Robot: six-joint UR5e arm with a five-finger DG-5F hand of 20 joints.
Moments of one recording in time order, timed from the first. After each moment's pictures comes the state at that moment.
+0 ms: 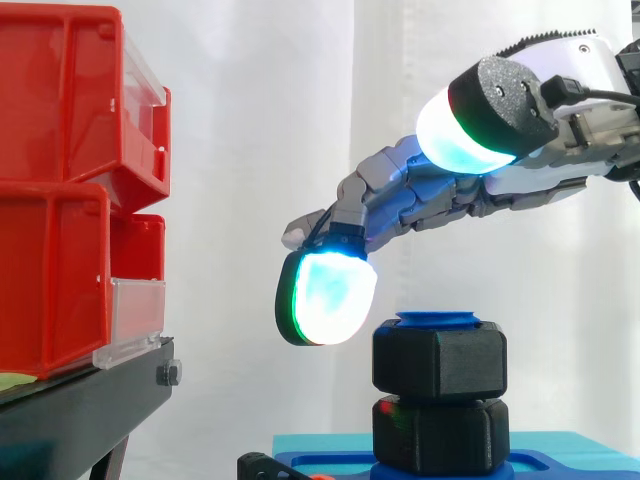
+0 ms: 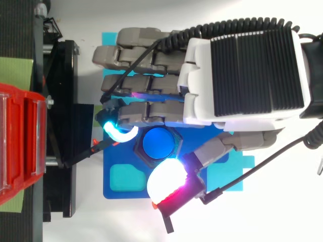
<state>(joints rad) 0.11 -2.24 -0.99 -3.21 -1.65 -1.30</state>
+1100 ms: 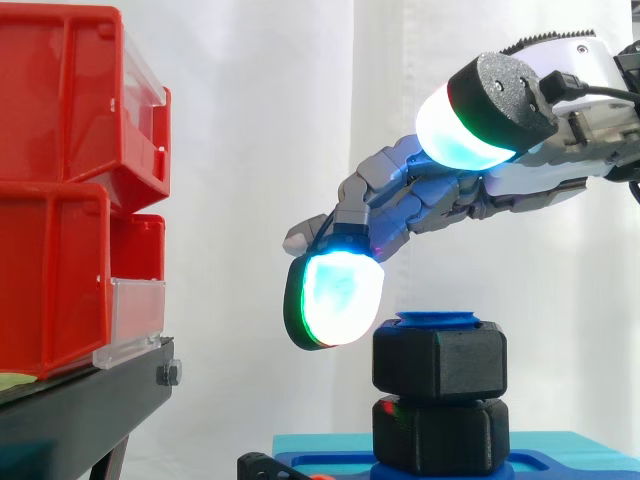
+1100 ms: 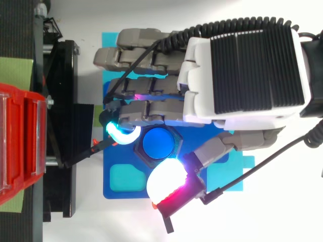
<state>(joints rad) 0.10 -2.24 -1.00 -3.20 -1.65 -1.27</state>
